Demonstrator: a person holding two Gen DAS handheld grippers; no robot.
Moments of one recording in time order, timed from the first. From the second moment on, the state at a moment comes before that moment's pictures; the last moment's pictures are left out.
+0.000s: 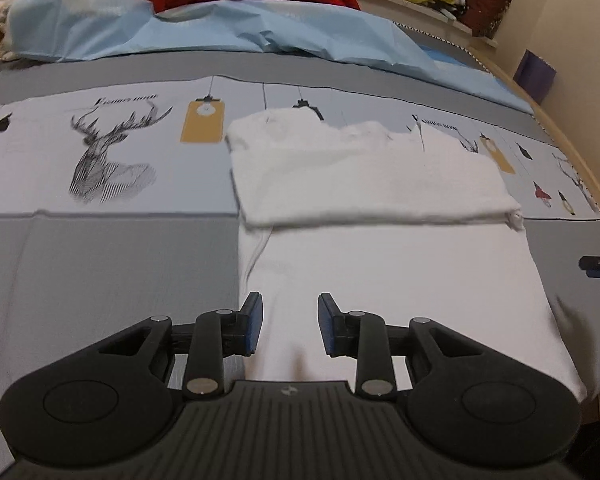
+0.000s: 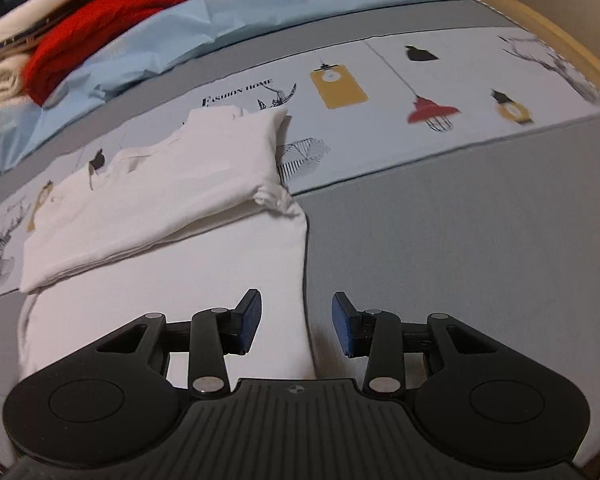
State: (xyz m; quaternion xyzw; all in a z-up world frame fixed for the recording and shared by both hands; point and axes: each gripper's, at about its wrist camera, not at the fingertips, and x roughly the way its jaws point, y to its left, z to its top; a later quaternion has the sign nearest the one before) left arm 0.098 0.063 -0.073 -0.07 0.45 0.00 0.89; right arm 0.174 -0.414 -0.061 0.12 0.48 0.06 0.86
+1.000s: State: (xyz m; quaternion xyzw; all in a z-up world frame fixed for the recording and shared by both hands) left arm 0.006 0.099 -0.152 -0.17 0.59 0.03 0.79; right arm 0.078 -0.411 -0.124 0.01 0.61 0.07 0.79
